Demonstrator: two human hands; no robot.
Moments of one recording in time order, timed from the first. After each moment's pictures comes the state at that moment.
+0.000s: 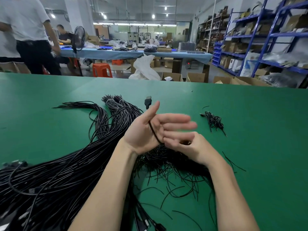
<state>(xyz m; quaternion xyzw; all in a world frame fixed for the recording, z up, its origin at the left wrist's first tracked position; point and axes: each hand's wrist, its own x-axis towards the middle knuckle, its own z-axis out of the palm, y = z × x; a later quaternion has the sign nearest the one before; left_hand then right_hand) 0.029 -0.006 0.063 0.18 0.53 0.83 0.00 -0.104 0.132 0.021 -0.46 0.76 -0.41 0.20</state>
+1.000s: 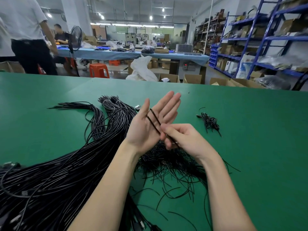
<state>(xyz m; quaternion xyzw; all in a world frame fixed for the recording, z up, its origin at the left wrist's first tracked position) 0.015 0.007 0.062 0.08 0.47 0.86 -0.19 -0.079 0.123 0.055 -0.47 0.62 -0.55 0.31</state>
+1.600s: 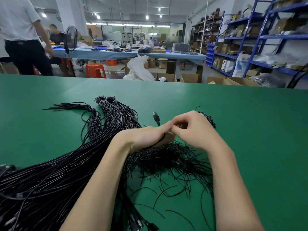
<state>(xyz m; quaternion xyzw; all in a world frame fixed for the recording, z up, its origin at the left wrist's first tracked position) 0.028 0.005 0.066 -0.18 0.90 0.40 0.04 -0.097 0.136 0.080 -0.50 0.79 -0.34 0.02</state>
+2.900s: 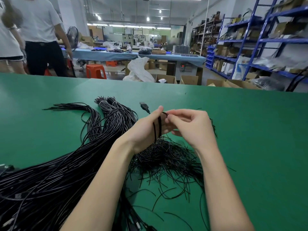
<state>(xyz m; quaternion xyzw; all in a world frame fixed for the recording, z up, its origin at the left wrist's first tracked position) 0.008 0.007 0.068 -0.05 0.59 0.79 -0.15 -0.075 0.127 0.081 -0.34 0.70 -0.62 0.10</state>
